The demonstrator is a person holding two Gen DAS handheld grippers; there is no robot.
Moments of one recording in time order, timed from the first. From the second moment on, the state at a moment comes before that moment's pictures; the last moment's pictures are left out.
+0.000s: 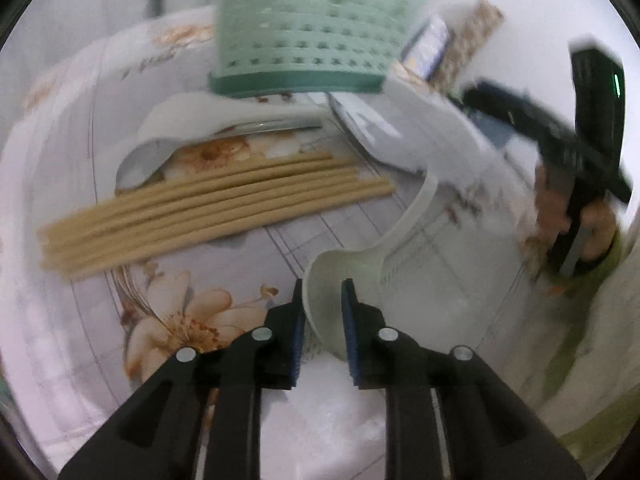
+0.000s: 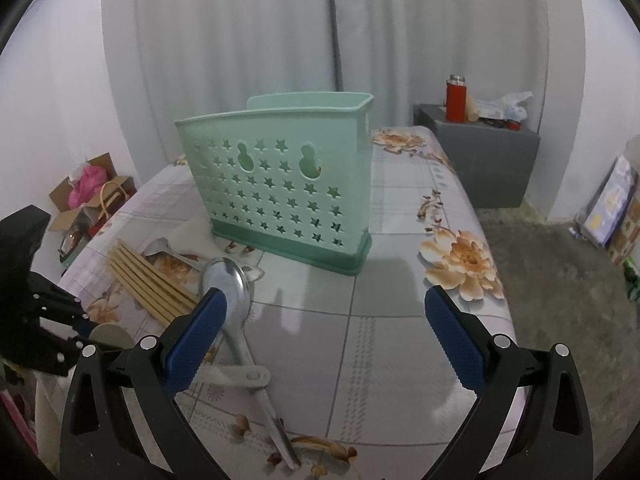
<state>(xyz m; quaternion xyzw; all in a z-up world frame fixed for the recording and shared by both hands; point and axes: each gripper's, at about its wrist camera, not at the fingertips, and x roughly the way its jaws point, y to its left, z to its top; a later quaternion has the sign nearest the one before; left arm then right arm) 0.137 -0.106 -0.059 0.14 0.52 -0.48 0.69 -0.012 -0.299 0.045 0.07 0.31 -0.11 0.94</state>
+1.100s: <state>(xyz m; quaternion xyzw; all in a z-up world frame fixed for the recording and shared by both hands) 0.090 -0.010 -0.047 -0.09 0.50 -0.28 0.82 0.006 -0.294 0.062 0.08 0.34 -0.02 0.94</state>
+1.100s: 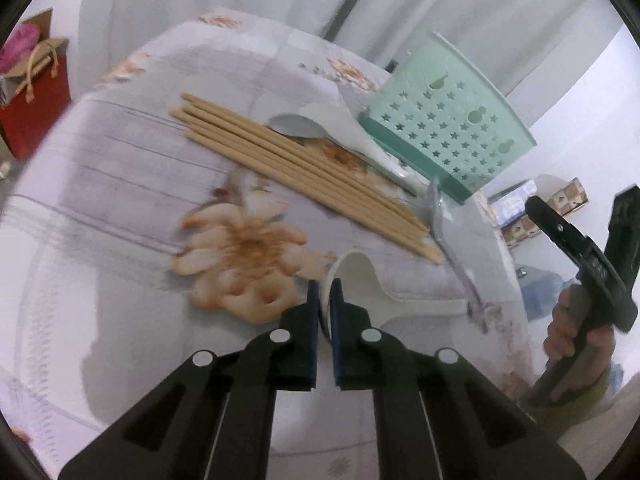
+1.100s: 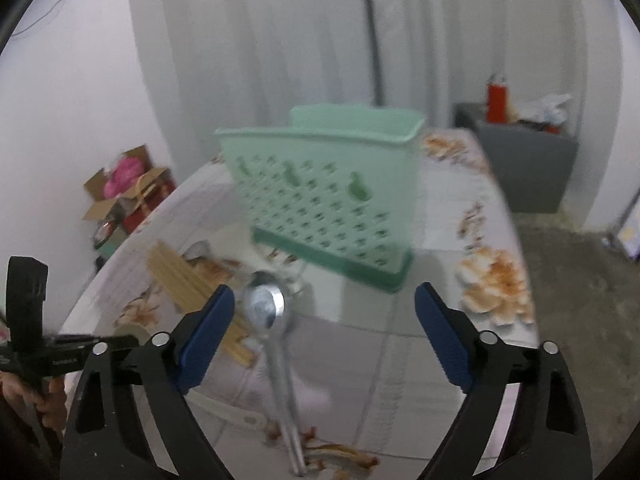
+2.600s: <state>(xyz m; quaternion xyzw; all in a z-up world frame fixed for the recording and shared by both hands) 0.082 0.034 -0.011 -0.11 0.42 -0.26 0.86 0.064 -0.276 0.027 0.10 0.37 0.10 0.92</state>
